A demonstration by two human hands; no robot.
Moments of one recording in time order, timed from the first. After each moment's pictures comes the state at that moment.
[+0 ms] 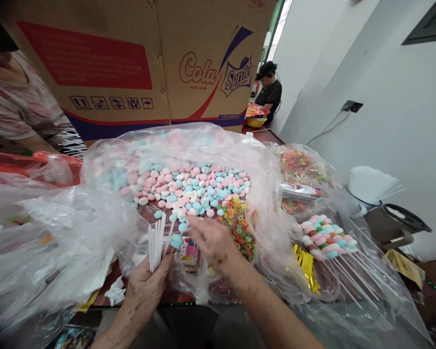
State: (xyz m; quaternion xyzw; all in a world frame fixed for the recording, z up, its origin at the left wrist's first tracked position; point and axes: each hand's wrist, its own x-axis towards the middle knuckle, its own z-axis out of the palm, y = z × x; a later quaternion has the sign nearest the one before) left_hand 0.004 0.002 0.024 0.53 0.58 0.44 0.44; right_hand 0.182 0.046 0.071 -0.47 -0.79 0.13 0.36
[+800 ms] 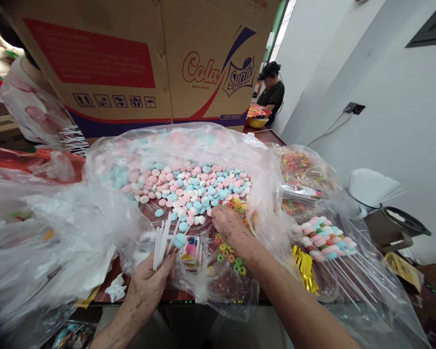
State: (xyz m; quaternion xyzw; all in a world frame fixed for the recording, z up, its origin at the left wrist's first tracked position) left_hand 0.005 0.001 0.031 0.56 0.57 0.42 0.44; right_hand 0.219 0.086 0.066 -0.56 -0.82 0.05 0.10
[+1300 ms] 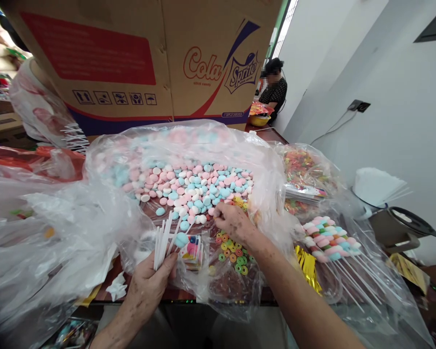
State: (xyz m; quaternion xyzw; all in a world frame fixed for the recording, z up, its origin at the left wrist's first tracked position) left_hand 0.004 0.001 0.028 0.55 0.55 0.42 0.46; right_hand 0.228 0.090 0.075 -0.57 -0.77 0.19 0.20
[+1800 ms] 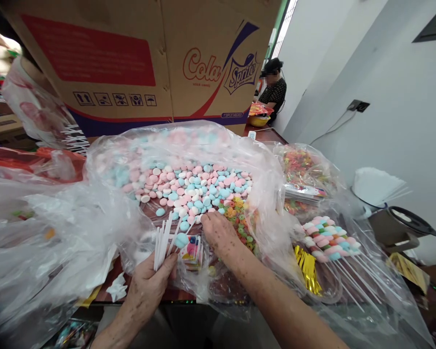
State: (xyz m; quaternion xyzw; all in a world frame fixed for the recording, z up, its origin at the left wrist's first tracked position) left_hand 0.005 0.001 0.028 0.56 0.56 0.42 0.45; right_hand 0.190 0.077 0.045 -0.53 -0.85 -0.03 0.06
